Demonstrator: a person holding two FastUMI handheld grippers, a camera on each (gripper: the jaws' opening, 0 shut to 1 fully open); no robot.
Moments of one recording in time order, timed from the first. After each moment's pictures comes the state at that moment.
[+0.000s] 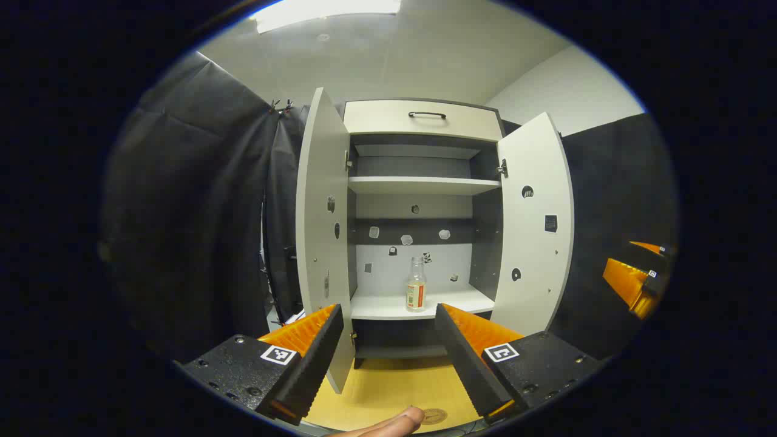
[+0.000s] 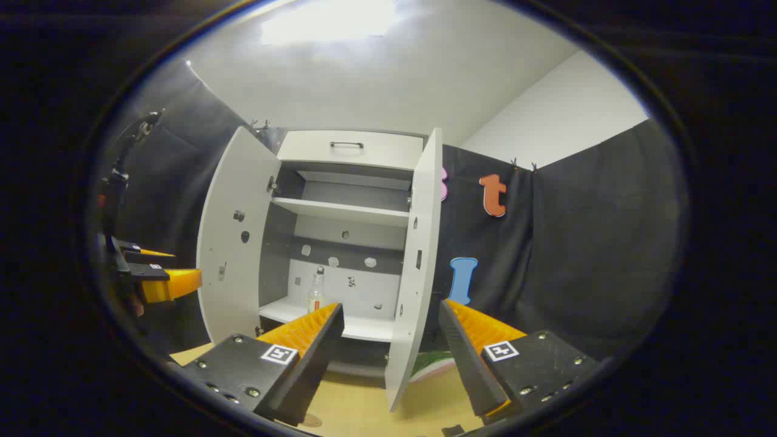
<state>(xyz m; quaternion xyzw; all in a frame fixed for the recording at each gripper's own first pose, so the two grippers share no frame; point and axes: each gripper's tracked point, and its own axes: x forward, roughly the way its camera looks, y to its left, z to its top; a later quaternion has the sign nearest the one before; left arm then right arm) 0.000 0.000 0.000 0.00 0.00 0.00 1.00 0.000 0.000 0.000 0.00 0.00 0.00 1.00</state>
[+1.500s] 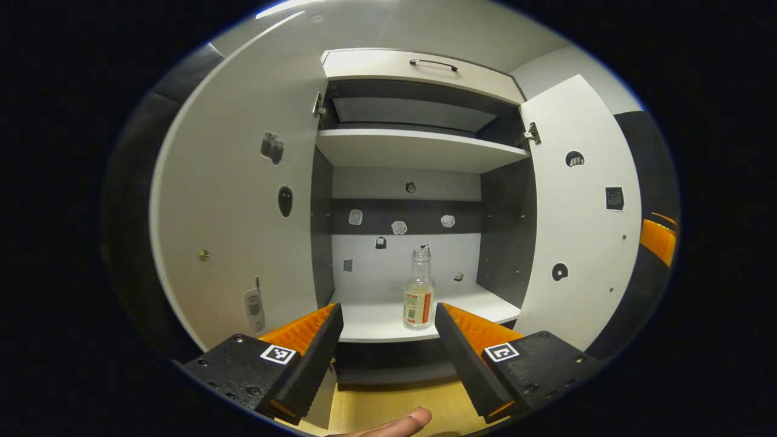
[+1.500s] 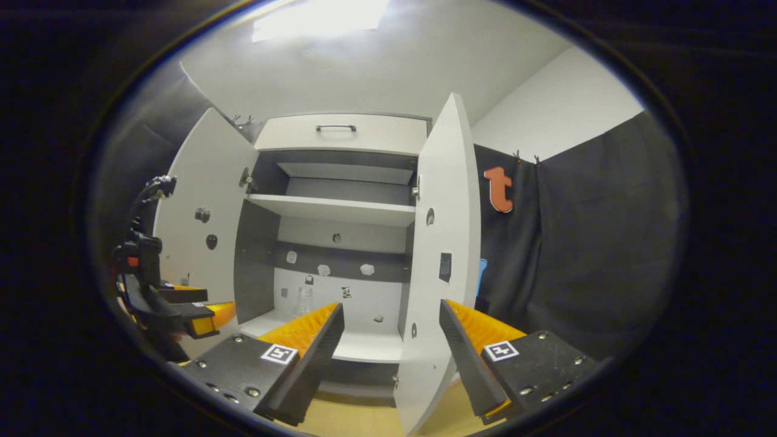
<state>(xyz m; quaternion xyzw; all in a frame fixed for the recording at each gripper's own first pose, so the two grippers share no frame) 0.200 0.005 -0.054 0.00 0.01 -0.04 1.00 0.119 0.028 -0.019 0.02 -0.01 -0.02 1.00</state>
